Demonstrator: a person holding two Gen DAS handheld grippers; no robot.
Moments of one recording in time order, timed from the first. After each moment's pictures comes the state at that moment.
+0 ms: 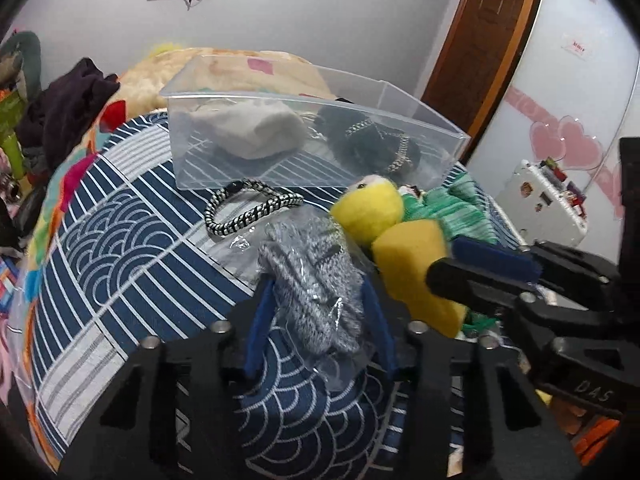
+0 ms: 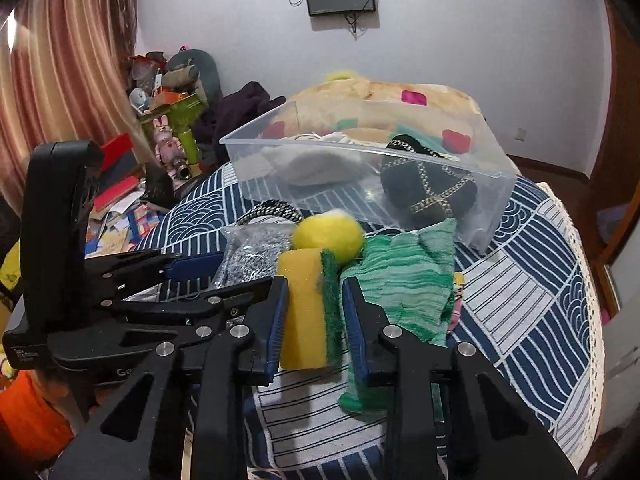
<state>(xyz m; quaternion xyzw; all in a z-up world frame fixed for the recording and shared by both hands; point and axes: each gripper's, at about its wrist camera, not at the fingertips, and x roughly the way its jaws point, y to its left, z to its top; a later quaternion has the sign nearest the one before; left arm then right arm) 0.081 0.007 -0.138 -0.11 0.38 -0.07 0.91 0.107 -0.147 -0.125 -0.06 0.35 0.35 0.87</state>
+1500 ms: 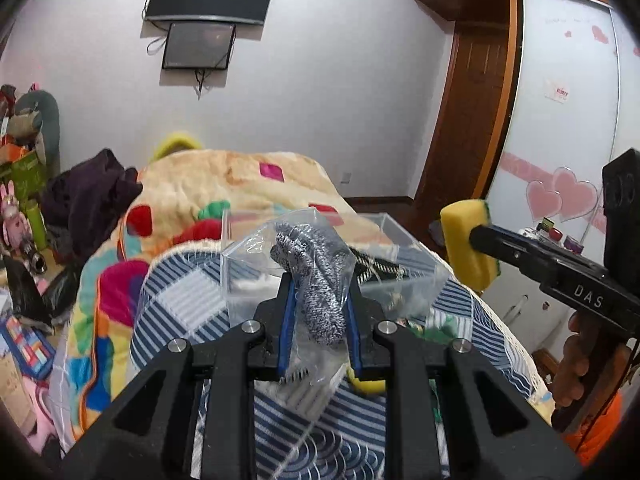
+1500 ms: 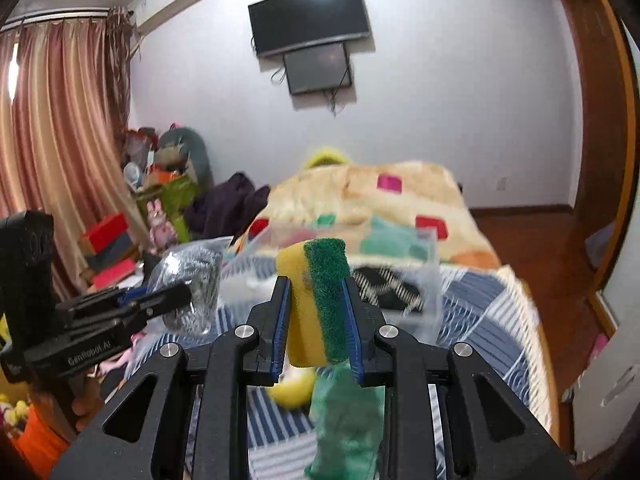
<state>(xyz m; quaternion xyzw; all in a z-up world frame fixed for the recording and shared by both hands) 0.074 0.036 -0.030 -0.08 0.24 -0.04 0.97 0.127 -0.177 -0.036 0.00 0.23 0.32 0.92</state>
